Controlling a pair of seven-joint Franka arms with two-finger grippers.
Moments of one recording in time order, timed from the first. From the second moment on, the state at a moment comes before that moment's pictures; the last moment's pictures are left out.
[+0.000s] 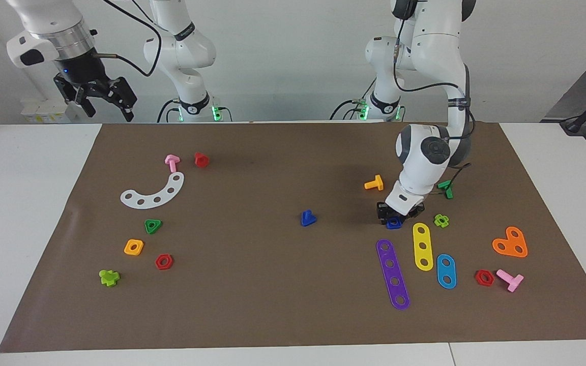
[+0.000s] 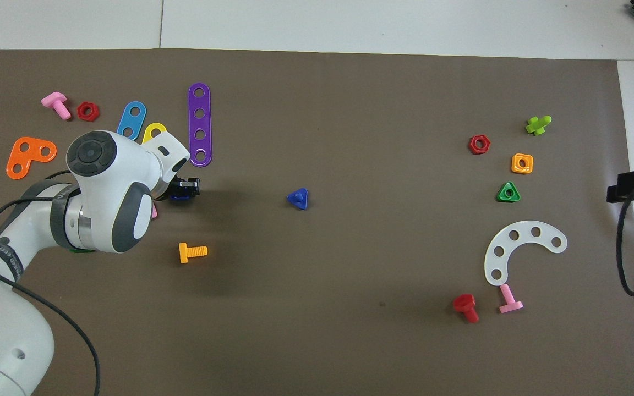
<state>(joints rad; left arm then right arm) -0.26 0.31 0.02 -2.04 -0.05 2.37 -0.14 -0.01 -0.12 -0.05 -1.61 0.00 1.52 0.15</state>
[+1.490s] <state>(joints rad) -0.53 0.36 0.02 -1.69 -0.05 2.03 -0.50 -0.01 -0.10 -0.05 -1.61 0.00 1.49 0.15</state>
